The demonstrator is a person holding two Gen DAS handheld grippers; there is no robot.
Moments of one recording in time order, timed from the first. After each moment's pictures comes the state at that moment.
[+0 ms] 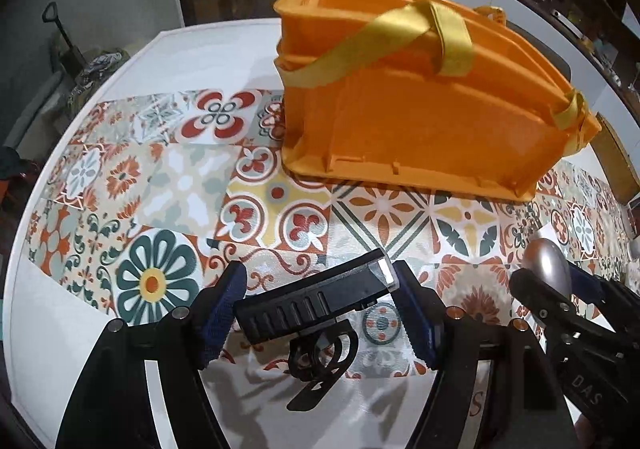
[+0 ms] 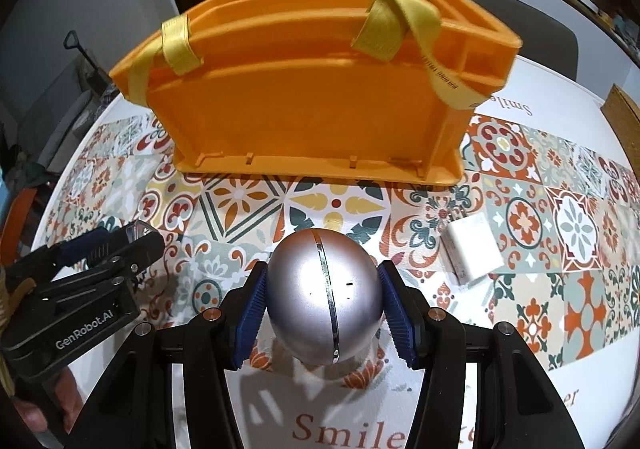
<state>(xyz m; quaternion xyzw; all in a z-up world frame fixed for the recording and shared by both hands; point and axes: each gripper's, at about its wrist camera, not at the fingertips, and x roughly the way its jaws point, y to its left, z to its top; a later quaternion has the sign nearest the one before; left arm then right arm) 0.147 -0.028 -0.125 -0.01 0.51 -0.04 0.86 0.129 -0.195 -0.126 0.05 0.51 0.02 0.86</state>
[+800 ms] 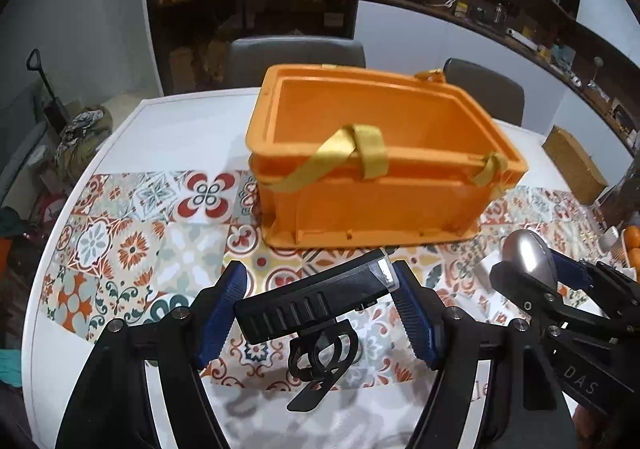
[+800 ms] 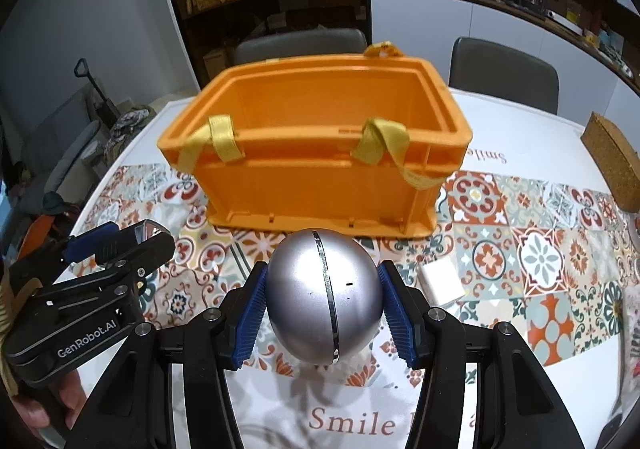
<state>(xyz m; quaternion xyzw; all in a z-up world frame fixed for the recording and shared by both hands) 0.137 -0.034 -0.049 0.01 0.43 -0.10 0.90 0.111 -0.192 -0.056 0.05 0.44 0.02 0.90</state>
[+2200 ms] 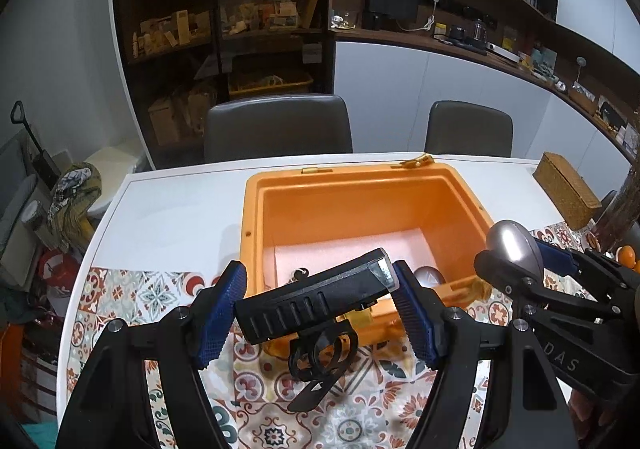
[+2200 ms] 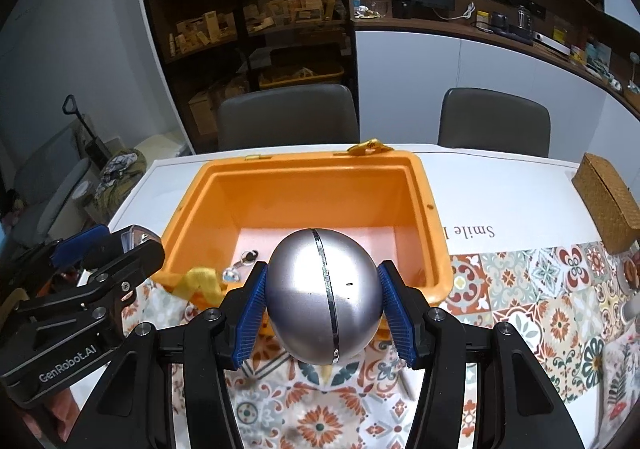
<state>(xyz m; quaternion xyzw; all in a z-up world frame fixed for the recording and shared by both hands) 0.218 -0.057 0.024 0.05 0.39 -0.13 0.91 0.196 -0.212 0.006 0.06 0.41 -0.01 0.91</state>
